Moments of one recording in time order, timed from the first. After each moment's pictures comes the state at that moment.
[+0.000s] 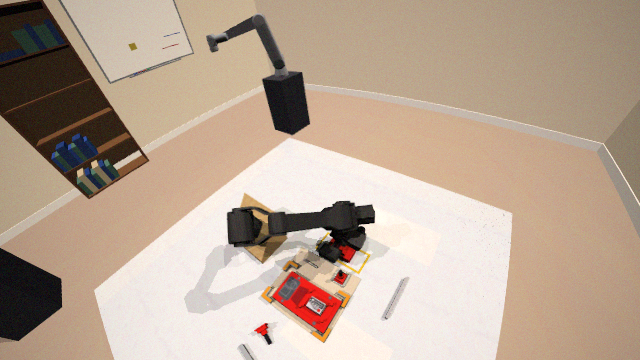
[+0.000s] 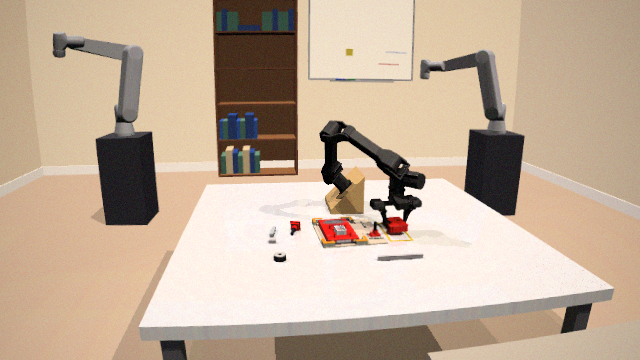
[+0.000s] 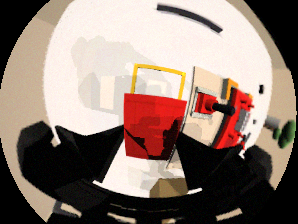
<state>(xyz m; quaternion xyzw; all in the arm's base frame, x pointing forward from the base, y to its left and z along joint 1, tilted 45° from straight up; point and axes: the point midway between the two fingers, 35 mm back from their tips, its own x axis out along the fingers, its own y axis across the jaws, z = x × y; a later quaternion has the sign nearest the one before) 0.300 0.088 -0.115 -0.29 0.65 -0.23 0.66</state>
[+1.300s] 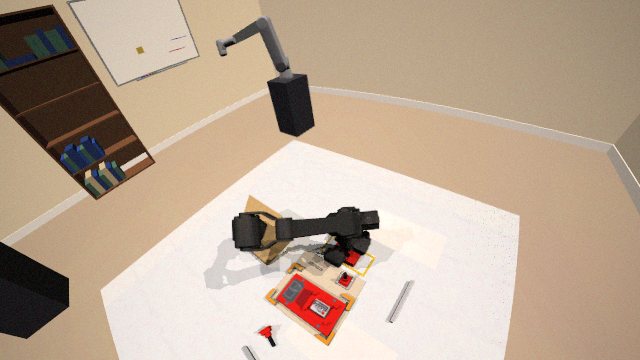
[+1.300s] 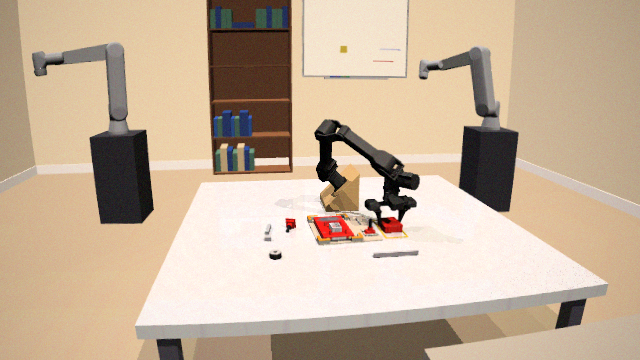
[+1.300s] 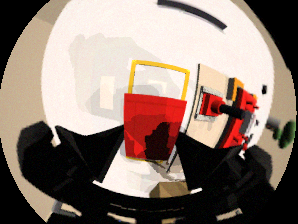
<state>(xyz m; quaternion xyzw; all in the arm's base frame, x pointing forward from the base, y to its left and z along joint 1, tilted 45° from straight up) 0.301 0.079 -0.125 -0.29 0.65 -0.23 0.66</state>
